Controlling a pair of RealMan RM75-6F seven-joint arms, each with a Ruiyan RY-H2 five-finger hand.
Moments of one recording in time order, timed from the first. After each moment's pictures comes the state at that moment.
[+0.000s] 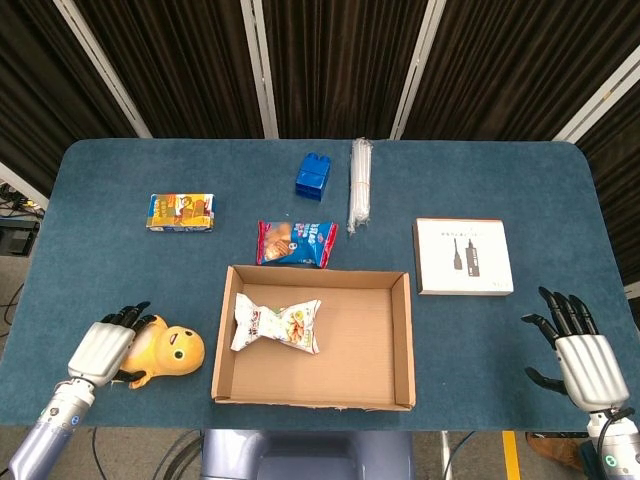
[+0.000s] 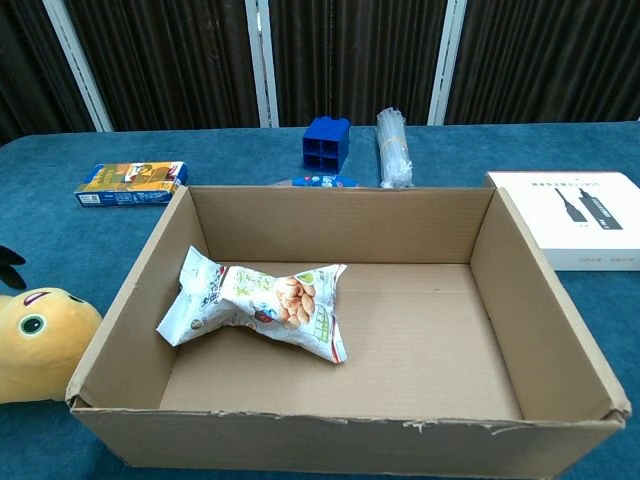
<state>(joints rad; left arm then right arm) -0.31 -1.27 0.08 -1.63 1.37 1.15 0.35 0.10 -1.07 0.01 -1.64 -1.60 1.47 -0.02</state>
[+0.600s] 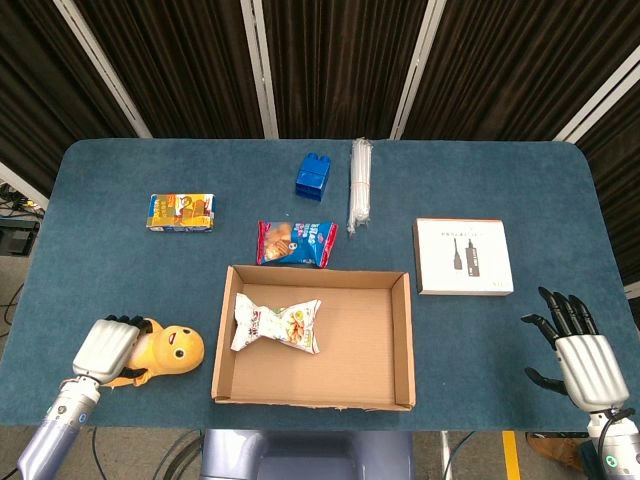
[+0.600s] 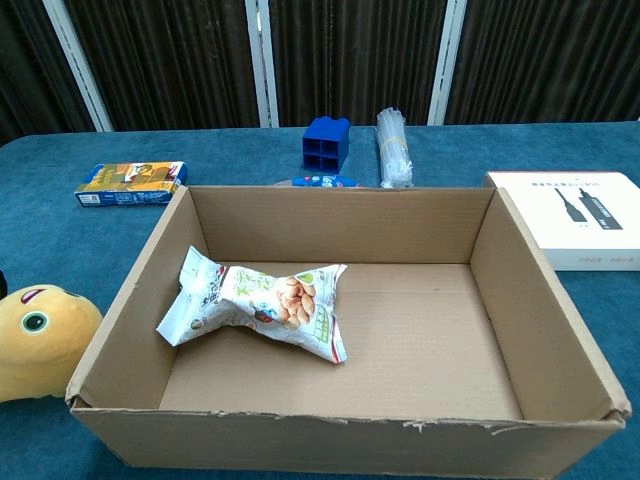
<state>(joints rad) -0.31 -1.28 0.06 -1.68 1.31 1.17 0.49 0.10 -1.06 0.01 -1.64 -1.61 1.47 -0.02</state>
